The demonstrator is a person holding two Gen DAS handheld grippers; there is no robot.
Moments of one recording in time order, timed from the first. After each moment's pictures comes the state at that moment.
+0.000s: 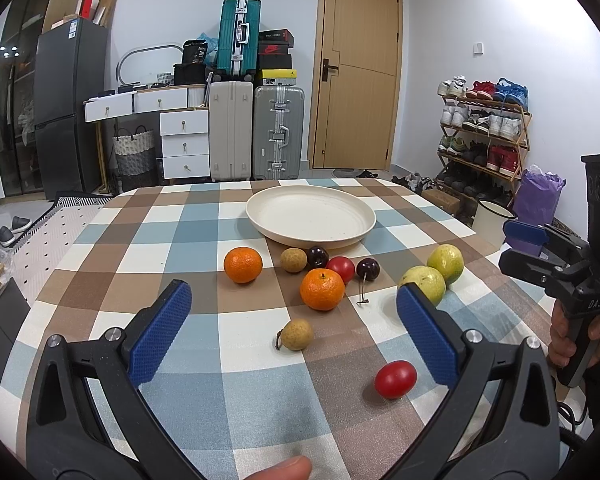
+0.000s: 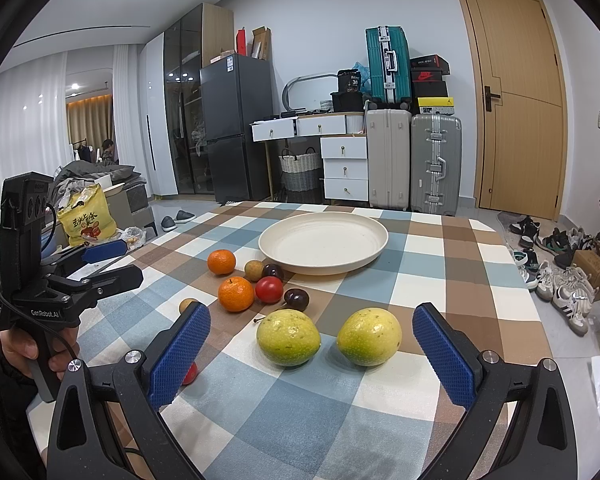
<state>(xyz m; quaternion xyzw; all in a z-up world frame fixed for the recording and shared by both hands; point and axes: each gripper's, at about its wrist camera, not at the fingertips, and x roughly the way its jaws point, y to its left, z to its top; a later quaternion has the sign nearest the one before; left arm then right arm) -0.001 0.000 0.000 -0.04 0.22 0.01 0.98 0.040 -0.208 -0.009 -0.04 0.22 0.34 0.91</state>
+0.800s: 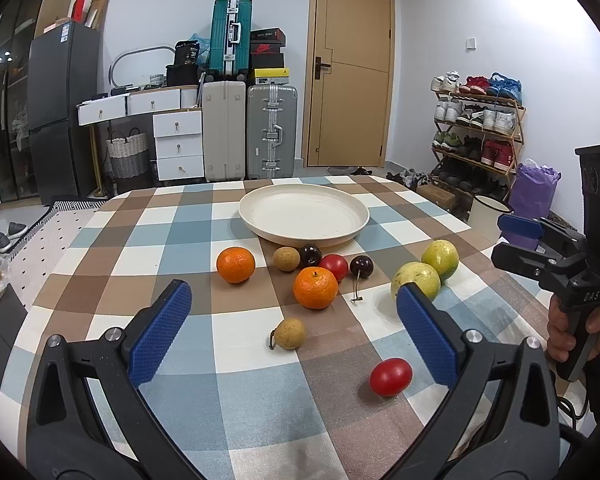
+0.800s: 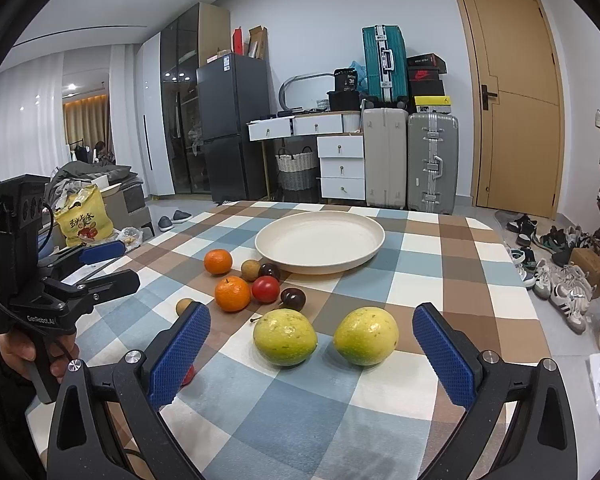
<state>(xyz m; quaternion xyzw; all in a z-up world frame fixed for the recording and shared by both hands) -0.001 -0.005 -0.002 -0.03 0.22 0.00 0.98 0.040 -0.208 -0.009 -0.04 0.22 0.34 0.92</state>
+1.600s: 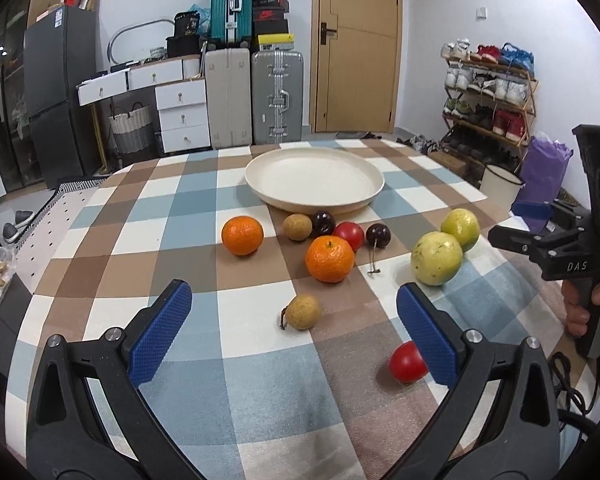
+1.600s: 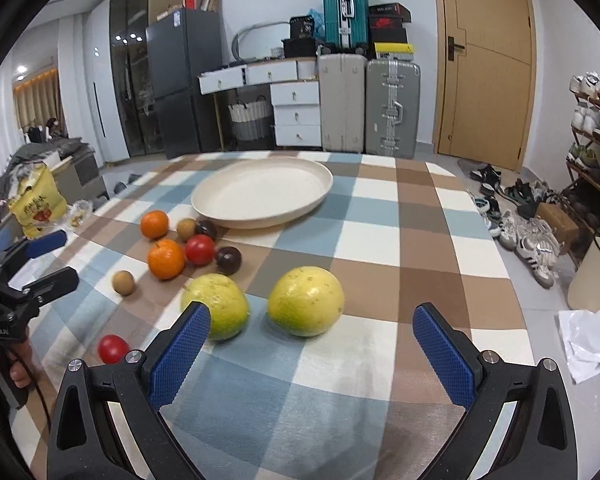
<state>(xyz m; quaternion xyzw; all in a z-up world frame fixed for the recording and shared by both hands) 0.025 -0.003 -0.013 -0.01 0.29 0.02 0.96 0.088 -0.209 -0.032 -0.07 0.33 0.24 0.91</state>
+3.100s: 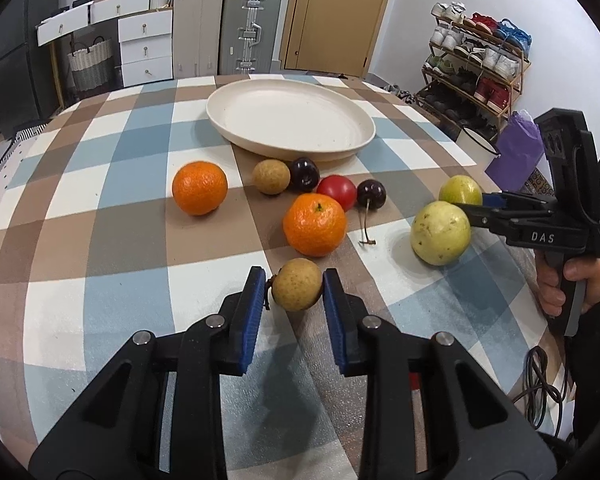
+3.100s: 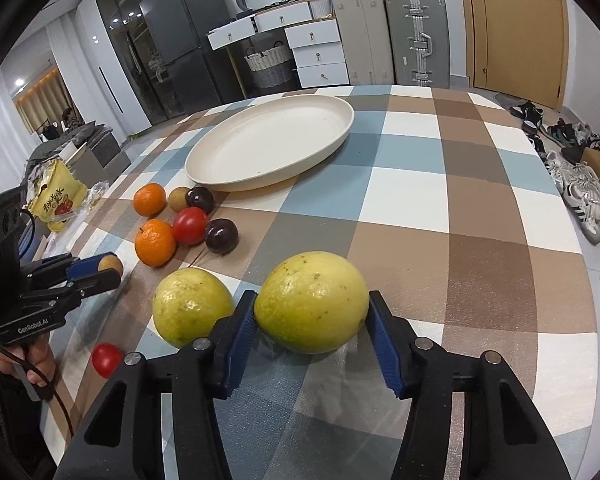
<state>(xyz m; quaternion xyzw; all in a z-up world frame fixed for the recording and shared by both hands) 0.086 0.010 -0.042 -0.07 0.40 -0.06 0.91 0.151 -0.195 -0.065 -0.03 0.44 0.31 0.84</state>
